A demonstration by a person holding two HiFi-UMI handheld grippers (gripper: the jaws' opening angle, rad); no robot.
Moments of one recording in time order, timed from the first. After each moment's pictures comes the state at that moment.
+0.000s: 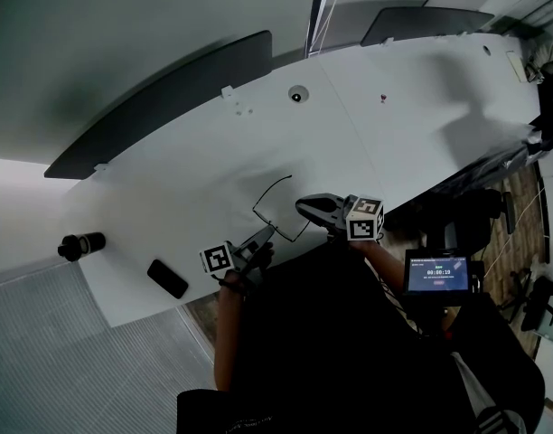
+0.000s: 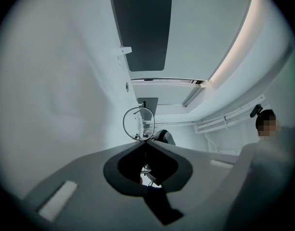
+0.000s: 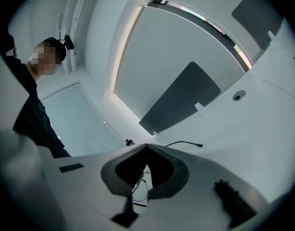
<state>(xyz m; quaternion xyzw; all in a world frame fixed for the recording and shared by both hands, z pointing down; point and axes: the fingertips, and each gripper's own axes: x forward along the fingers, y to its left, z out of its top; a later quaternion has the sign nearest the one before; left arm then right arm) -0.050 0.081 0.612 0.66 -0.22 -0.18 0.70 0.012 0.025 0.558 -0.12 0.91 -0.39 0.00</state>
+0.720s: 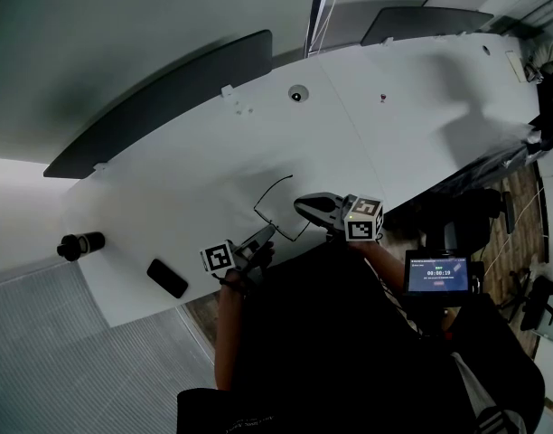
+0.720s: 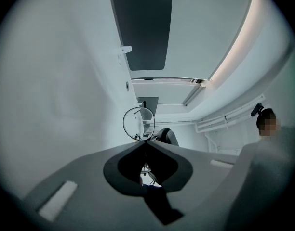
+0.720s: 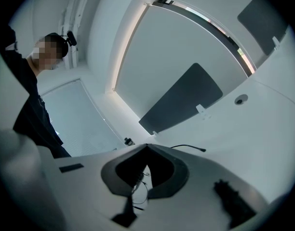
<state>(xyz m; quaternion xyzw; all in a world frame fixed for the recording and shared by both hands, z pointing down) -0.047 0.079 0.613 0.66 -0.22 -0.18 0.70 0.007 0.024 0.552 -0.13 0.92 -0.38 -0.01</state>
